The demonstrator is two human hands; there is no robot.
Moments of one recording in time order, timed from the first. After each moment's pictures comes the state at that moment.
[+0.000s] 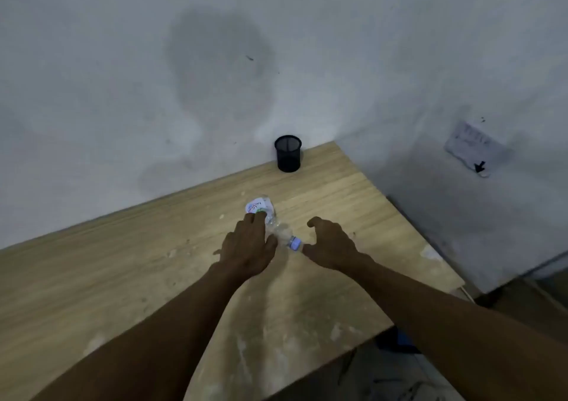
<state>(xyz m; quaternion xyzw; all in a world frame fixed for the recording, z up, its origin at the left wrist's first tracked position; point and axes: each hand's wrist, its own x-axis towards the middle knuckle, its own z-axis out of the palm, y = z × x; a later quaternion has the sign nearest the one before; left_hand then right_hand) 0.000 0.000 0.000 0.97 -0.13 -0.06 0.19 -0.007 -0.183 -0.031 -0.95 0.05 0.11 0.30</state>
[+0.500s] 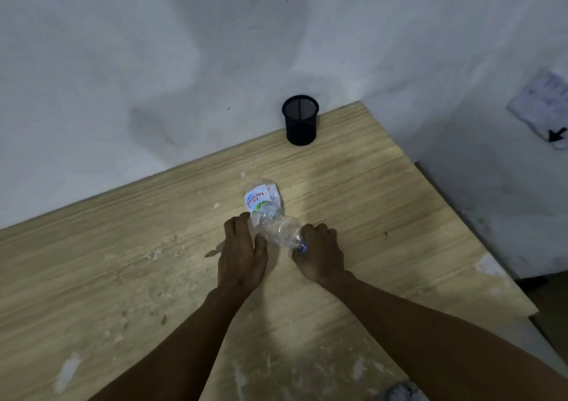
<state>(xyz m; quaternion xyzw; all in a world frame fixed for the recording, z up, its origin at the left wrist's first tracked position) 0.060 0.003 -0.092 0.94 0.03 -0.03 0.34 0.063 -0.149 -0.155 -0.94 0.09 0.11 0.30</state>
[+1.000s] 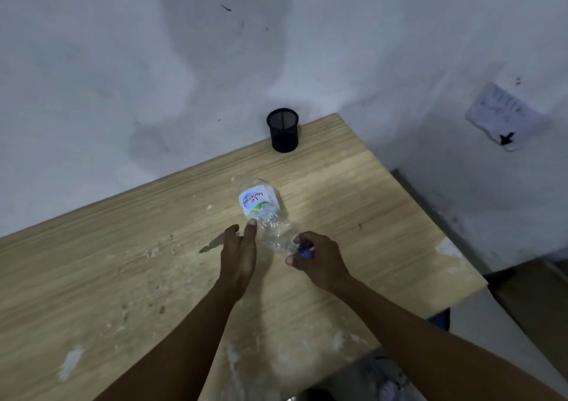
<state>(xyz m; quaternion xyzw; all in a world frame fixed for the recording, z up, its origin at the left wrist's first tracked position) 0.028 -0.022 -0.063 0.78 0.23 -0.11 0.57 0.002 -0.182 -0.112 -0.84 0.10 0.05 0.54</state>
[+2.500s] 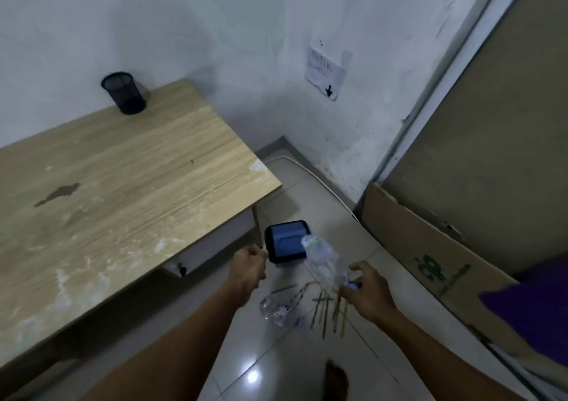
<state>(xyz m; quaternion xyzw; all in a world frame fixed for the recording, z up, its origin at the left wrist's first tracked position) -0.273 -0.316 -0.100 0.79 0.14 -0.32 0.51 -0.410 -0.519 -0.131 -0.80 0.37 0.08 0.46</state>
